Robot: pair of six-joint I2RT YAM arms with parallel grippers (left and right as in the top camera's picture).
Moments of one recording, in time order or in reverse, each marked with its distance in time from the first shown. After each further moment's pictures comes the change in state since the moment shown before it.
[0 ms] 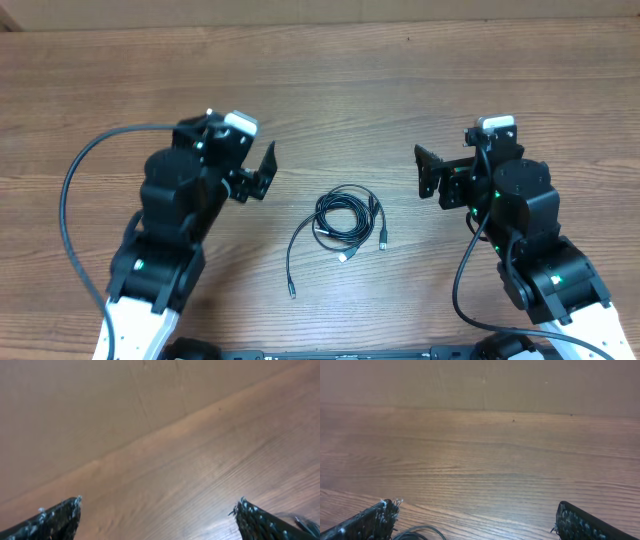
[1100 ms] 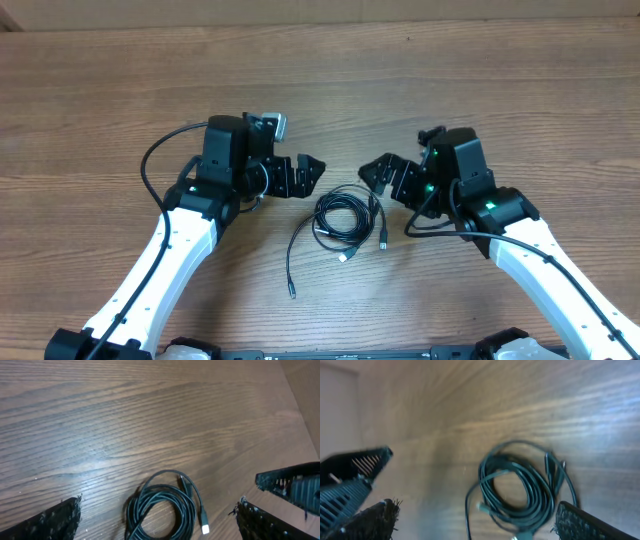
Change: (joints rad) left arm 0.000 0.414 -0.009 -0.040 0.459 -0.542; right arm 0.000 0.405 0.000 -0.037 -0.510 0.593
